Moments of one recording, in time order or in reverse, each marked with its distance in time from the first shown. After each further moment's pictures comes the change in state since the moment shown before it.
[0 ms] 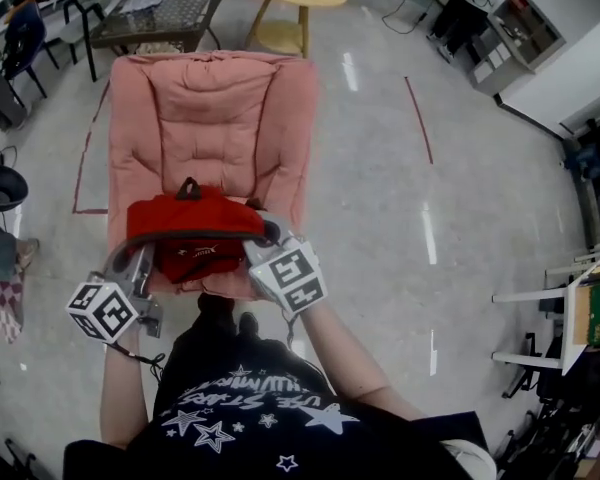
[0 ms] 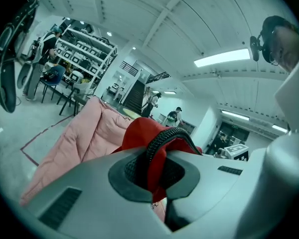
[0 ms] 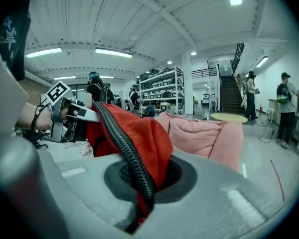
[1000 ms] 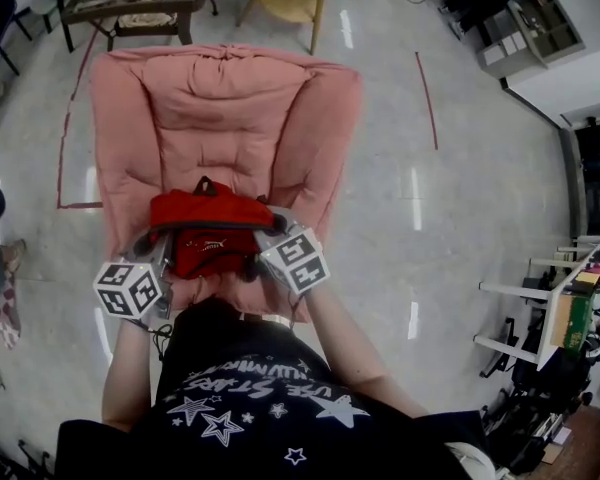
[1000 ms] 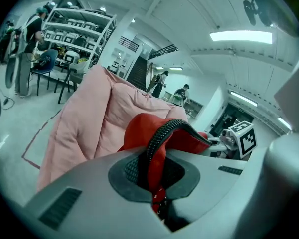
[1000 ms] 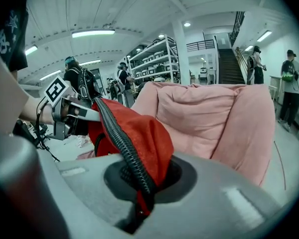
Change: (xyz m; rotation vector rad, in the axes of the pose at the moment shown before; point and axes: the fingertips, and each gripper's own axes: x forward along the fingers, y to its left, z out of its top) left arm 0.173 0.178 -0.013 0.032 0.301 0.036; right arm 0.200 -0.103 -0.063 0.107 0.278 0.012
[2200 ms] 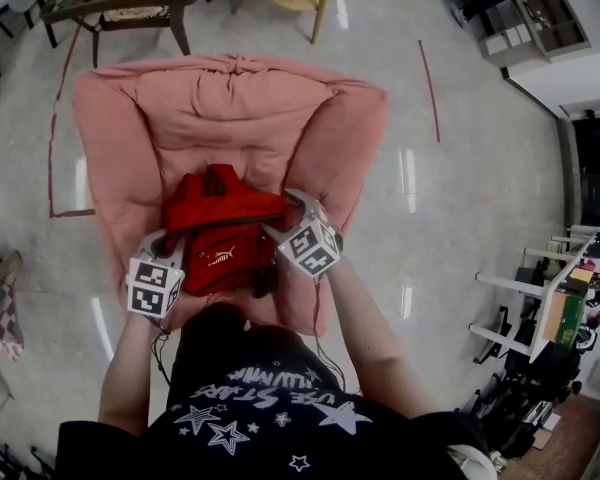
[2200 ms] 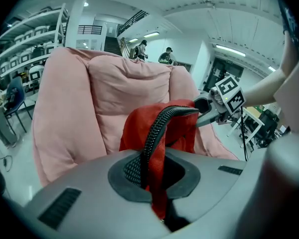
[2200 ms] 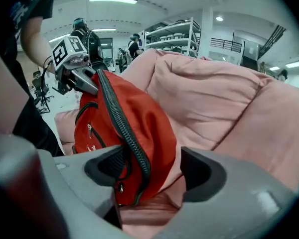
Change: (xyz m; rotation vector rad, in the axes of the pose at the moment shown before) left arm 0.102 0.078 -0.021 0.400 0.305 0.002; right arm 0.104 -0.101 -0.047 -0.292 0.220 -0.022
